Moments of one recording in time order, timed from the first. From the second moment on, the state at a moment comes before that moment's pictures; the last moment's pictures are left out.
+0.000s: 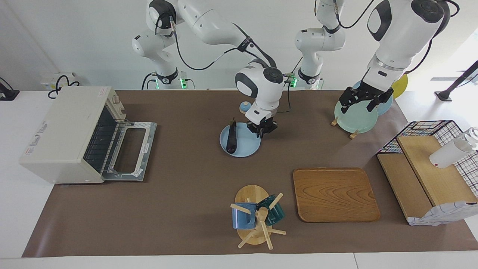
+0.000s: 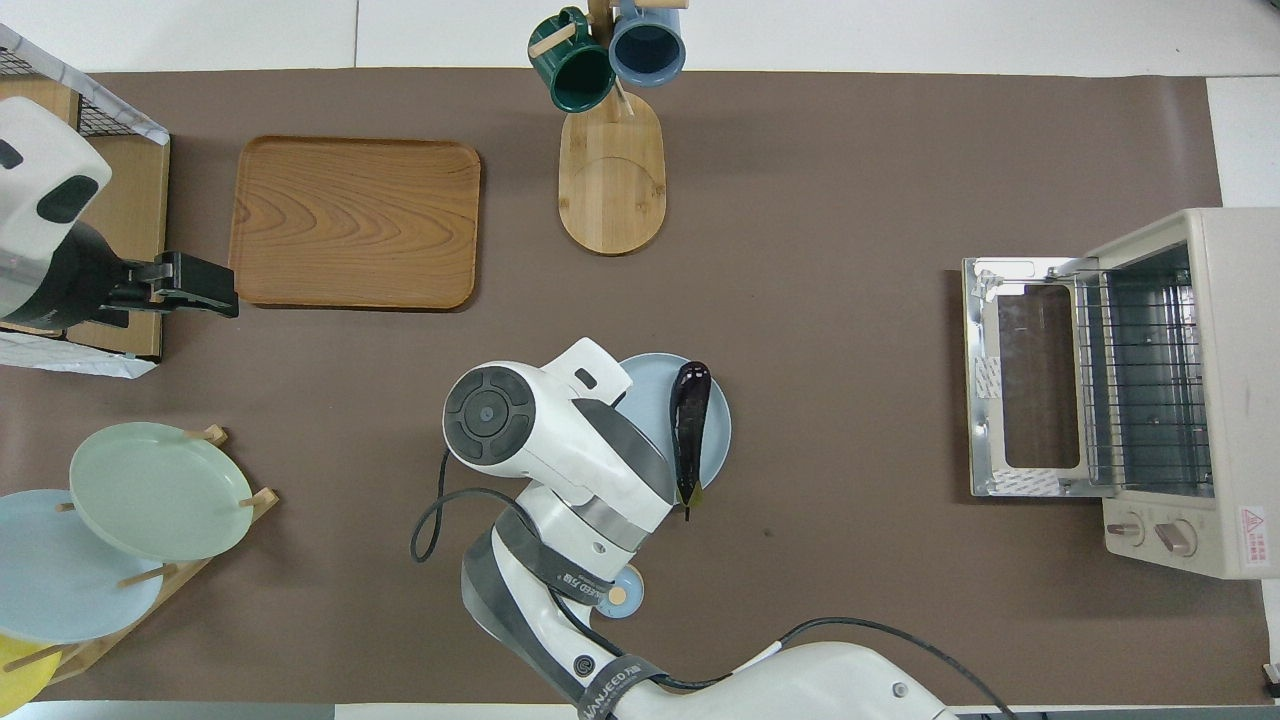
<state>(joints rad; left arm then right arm) -0.08 -0.02 -0.06 -1.68 -0.03 1.66 -0.15 0.79 0.51 0.02 -1.63 -0.06 2.15 0.85</state>
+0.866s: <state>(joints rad) -0.10 -0.02 -0.08 -1.69 -0.03 1.66 -0.15 0.49 0.29 -0.01 -1.64 -0.11 1.75 0.52</state>
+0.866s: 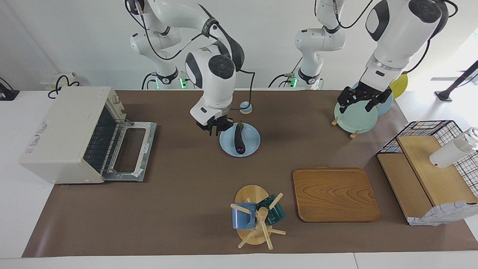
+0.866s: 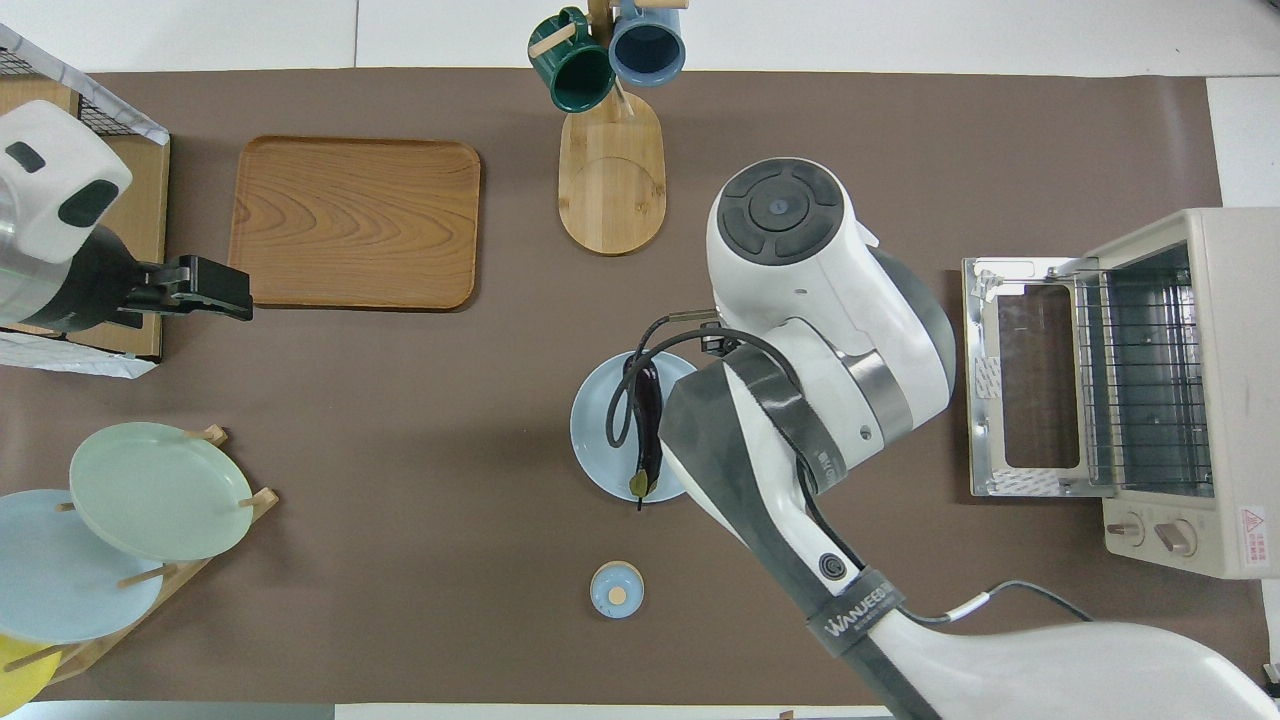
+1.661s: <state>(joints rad) -0.60 -0.02 -0.10 -2.04 -0.12 2.10 -0.60 0.17 0.23 -0.01 -2.07 -0.24 2.12 0.31</state>
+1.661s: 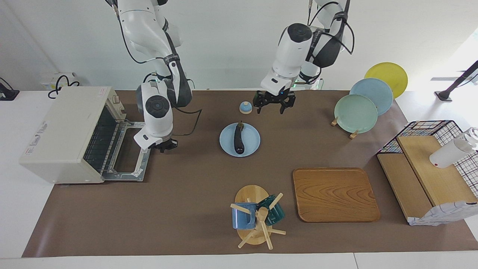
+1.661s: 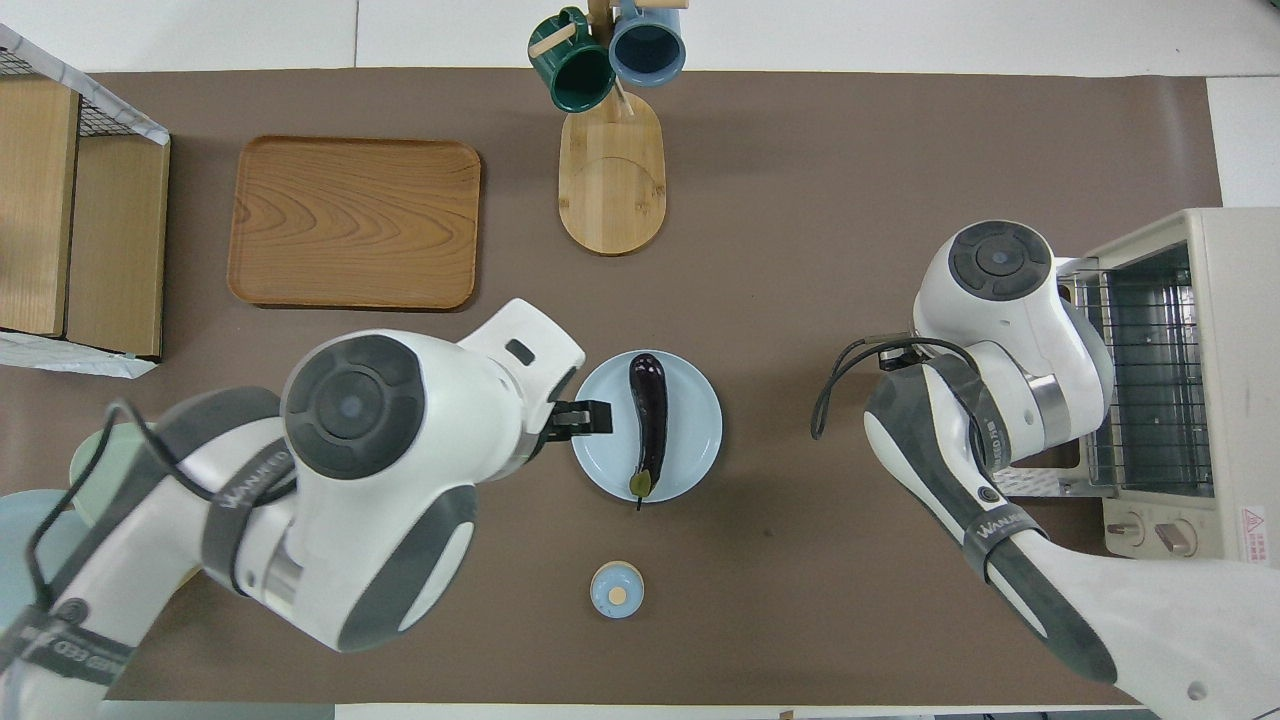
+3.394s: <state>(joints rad) -0.72 0.36 -0.08 -1.95 -0.06 2.40 -0.64 -0.09 0.04 0.01 -1.90 -0.30 1.74 -0.16</state>
